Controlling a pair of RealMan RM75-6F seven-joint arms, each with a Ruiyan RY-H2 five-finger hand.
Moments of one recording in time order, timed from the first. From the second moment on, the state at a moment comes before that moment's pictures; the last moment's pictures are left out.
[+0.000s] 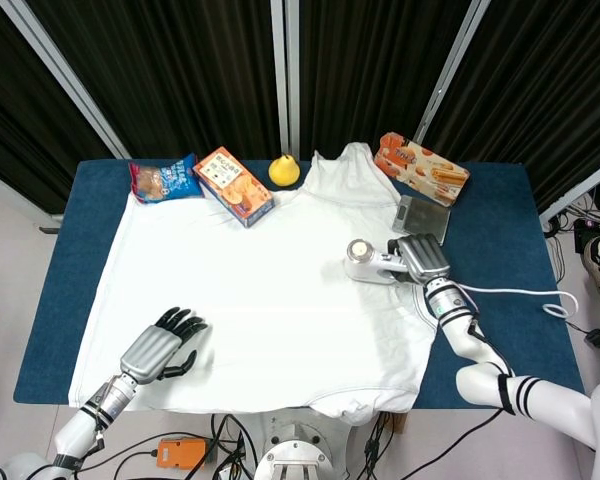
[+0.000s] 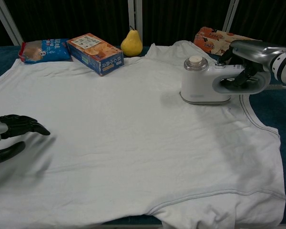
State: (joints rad) left arm -0.36 -1.43 0.12 -1.47 1.61 1.12 0.09; right arm 0.71 -1.54 0.18 -1.28 -1.12 0.94 -0.13
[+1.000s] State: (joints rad) left arm -0.35 -1.45 0.13 -1.45 1.62 1.15 0.09; right arm 0.69 -1.66 0.07 -1.32 -1.38 1.00 -0.15
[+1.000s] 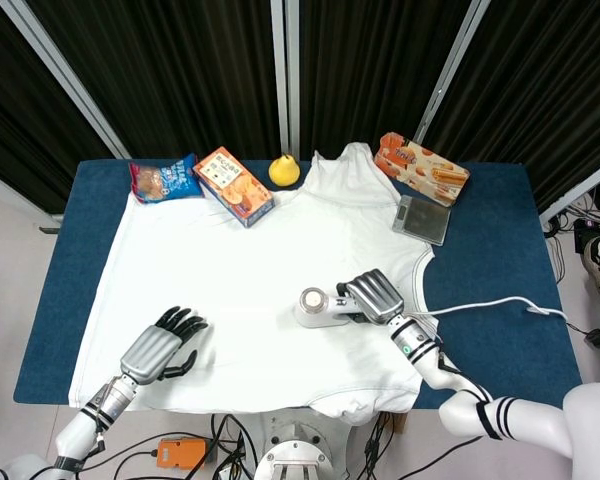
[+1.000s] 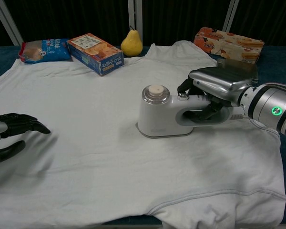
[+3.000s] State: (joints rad) left arm -0.34 -1.39 0.07 -1.52 1.58 1.21 0.10; right arm 0.41 -1.46 0.11 -0.99 -1.33 1.05 0.40
